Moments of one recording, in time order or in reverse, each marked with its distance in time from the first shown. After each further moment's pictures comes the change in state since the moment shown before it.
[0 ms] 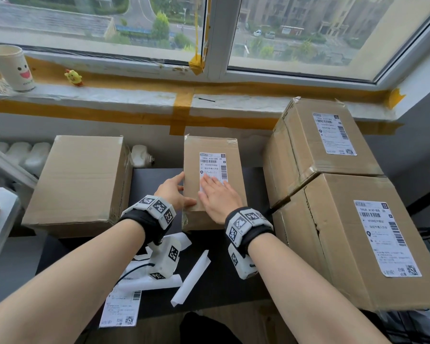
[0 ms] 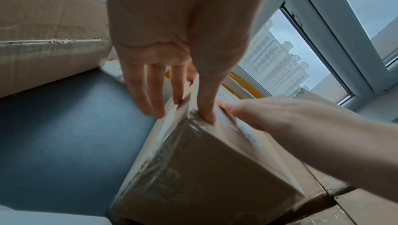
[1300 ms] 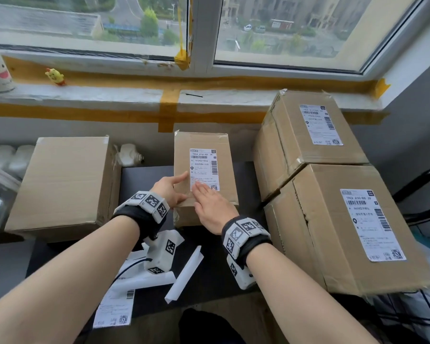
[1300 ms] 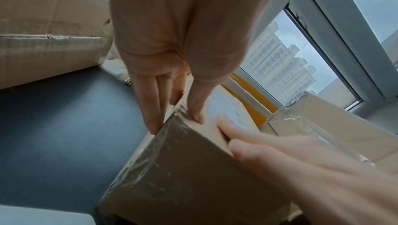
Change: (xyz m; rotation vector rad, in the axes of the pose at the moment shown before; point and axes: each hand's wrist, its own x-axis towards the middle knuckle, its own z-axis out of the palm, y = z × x) left_hand 0.005 0.006 0.010 0.127 -0.051 0.033; right_hand -0.027 0.009 0.015 0.082 -0.033 -0.084
